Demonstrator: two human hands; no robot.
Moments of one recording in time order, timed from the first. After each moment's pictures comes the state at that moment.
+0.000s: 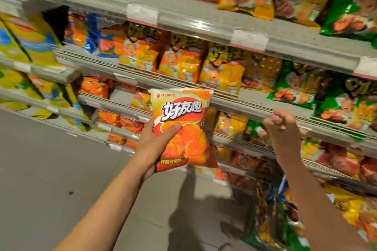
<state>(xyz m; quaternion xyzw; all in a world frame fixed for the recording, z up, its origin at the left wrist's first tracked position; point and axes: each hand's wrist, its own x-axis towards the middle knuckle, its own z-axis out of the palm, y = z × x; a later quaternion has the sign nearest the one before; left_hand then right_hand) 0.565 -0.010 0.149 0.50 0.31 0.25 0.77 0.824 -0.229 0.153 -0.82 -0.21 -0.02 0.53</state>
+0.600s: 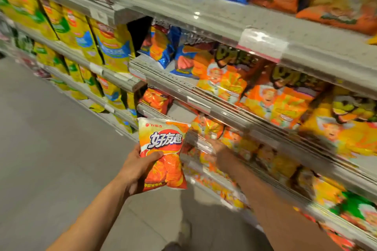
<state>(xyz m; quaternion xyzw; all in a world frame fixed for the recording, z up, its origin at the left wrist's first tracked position) 0.460 0.222 0.059 0.36 0.51 0.25 0.74 0.719 0.133 0.027 -0.79 -0.53 0.26 0.20</state>
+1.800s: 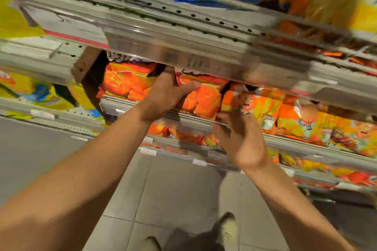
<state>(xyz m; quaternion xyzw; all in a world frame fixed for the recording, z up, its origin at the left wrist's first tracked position) 0.634 0.493 -0.066 0.76 0.23 0.14 0.59 0.683 0.288 -0.073 -0.91 -0.37 0.08 0.20</state>
